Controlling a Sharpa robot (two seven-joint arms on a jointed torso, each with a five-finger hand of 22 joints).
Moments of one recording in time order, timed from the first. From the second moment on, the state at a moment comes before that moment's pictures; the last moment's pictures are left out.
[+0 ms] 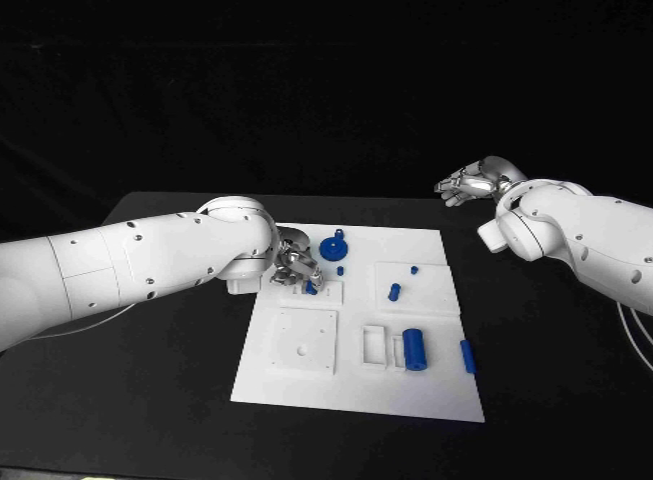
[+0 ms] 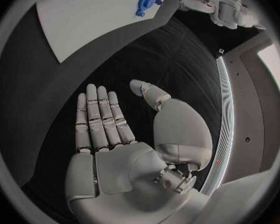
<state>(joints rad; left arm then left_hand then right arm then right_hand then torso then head) 1.45 -0.62 -0.20 1.32 -1.04 0.24 -0.45 0.78 0.02 0.68 -0.24 0.28 1.12 0.06 0.37 1.00 1.46 -0.09 0.95 0.58 1.26 -0.18 1.46 0.49 0.08 1.04 -0.17 1.12 1.30 1.32 -0.62 0.06 1.02 -0.78 -0.33 -0.13 0.96 -0.17 0.63 -0.19 0.49 0.84 0.20 0.23 0.48 0.96 0.16 0.34 0.10 0.92 0.15 0.33 0.52 0.18 0.56 0.20 0.36 1.19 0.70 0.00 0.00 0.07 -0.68</state>
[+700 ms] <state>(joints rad) 1.45 -0.61 -0.20 1.31 -1.03 0.23 -0.46 0.77 0.03 0.66 -0.18 0.20 1.16 0.04 0.37 1.00 1.46 -0.09 0.95 0.57 1.26 -0.18 1.47 0.47 0.08 1.03 -0.17 1.12 1.30 1.32 -0.62 0.06 1.02 -0.78 -0.33 -0.13 0.96 -0.17 0.63 -0.19 0.52 0.84 0.20 0.23 0.47 0.96 0.16 0.34 0.09 0.92 0.15 0.33 0.51 0.18 0.56 0.20 0.36 1.19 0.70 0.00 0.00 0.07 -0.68</state>
